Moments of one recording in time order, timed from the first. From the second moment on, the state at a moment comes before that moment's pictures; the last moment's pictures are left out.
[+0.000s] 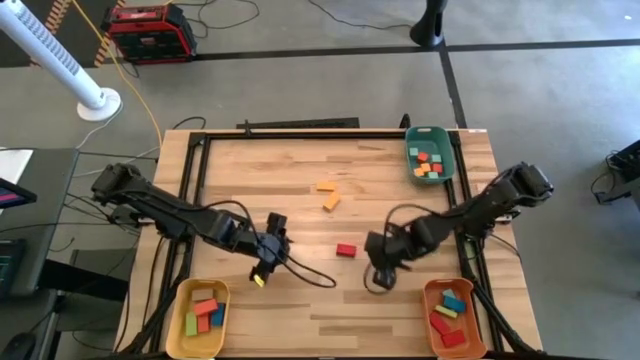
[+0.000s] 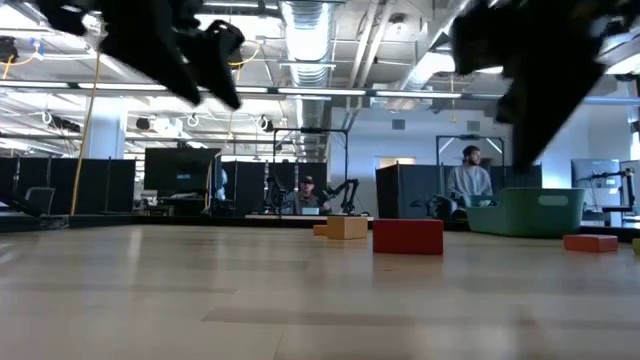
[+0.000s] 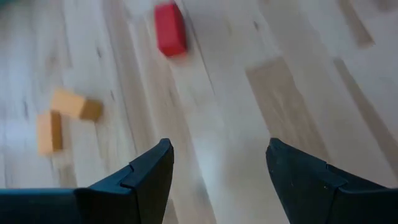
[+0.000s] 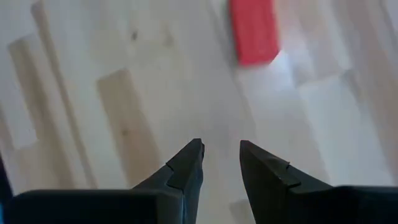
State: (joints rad) left arm -0.37 1.41 1.03 -0.55 -0.28 0.11; right arm 0.36 1.50 0.97 -0.63 0.05 0.71
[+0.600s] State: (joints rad) left arm -0.12 1.83 1.06 0.08 -0.01 0.23; right arm 0.72 1.50 1.18 -0.76 0.29 0.89
